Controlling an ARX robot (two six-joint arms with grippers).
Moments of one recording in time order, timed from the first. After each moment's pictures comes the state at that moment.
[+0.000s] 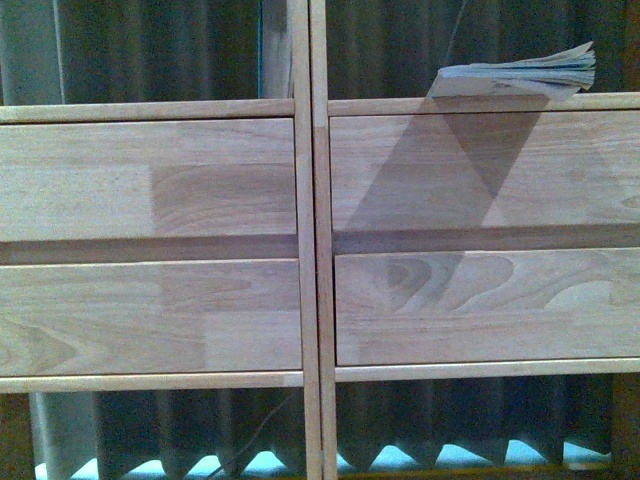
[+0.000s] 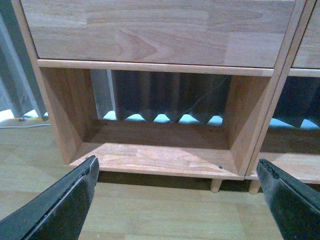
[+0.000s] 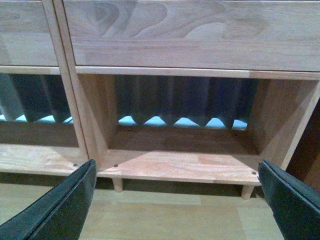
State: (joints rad) left arm 0.00 0.00 0.01 0.00 0.00 0.00; right arm 0.00 0.00 0.01 0.00 0.00 -0.01
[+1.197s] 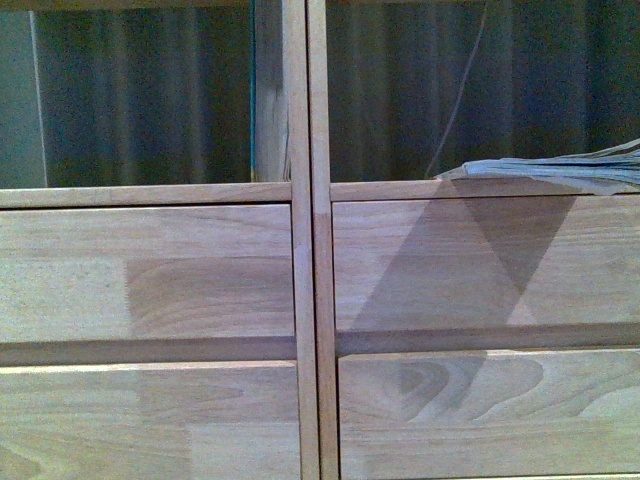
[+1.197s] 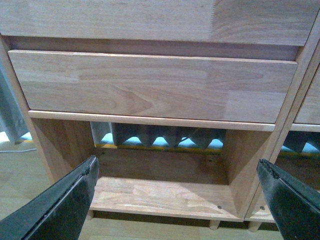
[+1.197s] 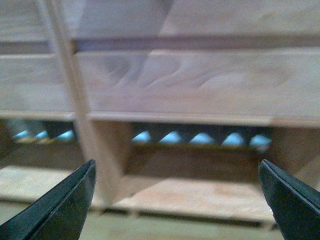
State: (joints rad) left arm 0.00 0.00 0.01 0.00 0.00 0.00; right arm -0.05 0.04 0.03 -0.03 -0.15 0.06
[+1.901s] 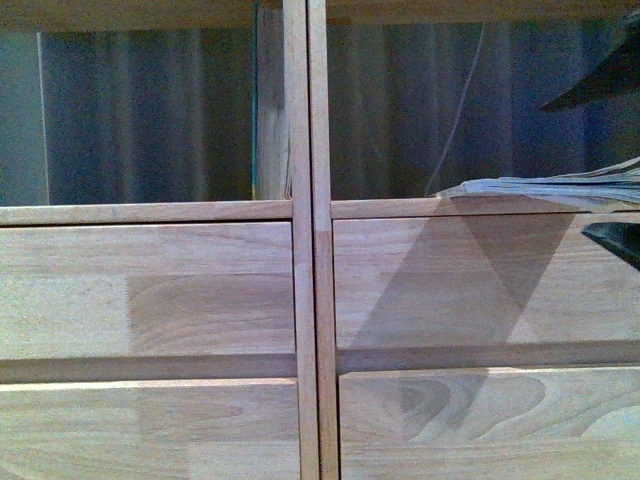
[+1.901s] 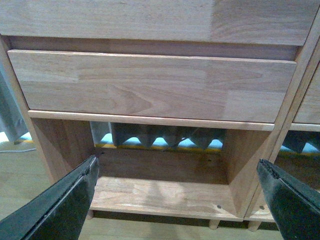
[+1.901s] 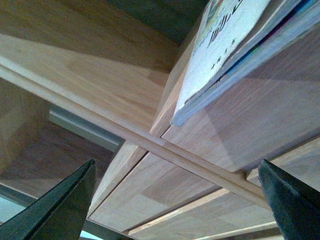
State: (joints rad) left arm 0.00 0.00 0.01 0.00 0.00 0.00; right arm 0.15 1.24 0.86 0.55 -0.13 1.08
